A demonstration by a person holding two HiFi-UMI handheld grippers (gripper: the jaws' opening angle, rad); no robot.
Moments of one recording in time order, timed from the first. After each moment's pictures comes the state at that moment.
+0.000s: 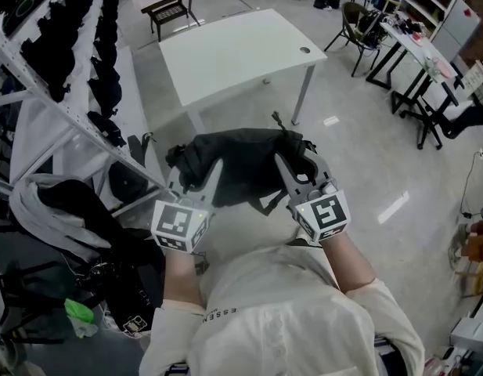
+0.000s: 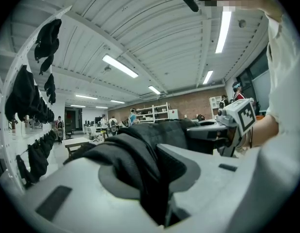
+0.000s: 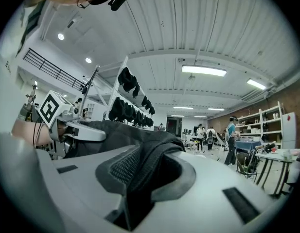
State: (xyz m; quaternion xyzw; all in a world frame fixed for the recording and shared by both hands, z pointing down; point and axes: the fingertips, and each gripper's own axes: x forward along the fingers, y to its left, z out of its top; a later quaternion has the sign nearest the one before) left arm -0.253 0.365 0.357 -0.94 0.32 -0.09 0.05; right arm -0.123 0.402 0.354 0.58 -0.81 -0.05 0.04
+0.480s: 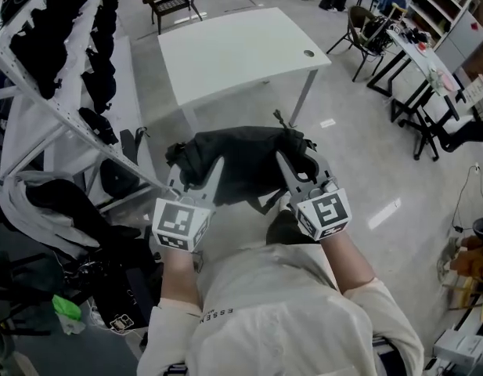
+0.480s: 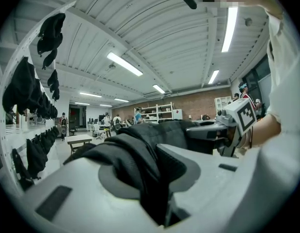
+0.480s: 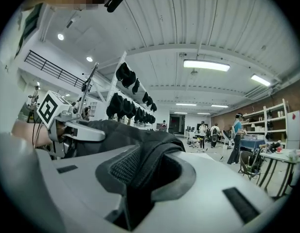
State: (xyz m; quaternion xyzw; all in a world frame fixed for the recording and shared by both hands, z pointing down) left arm -0.230 0.328 0.366 -0.94 0.33 -0.09 0.04; right arm -0.098 0.358 0.362 0.57 -0.82 -0.04 0.05
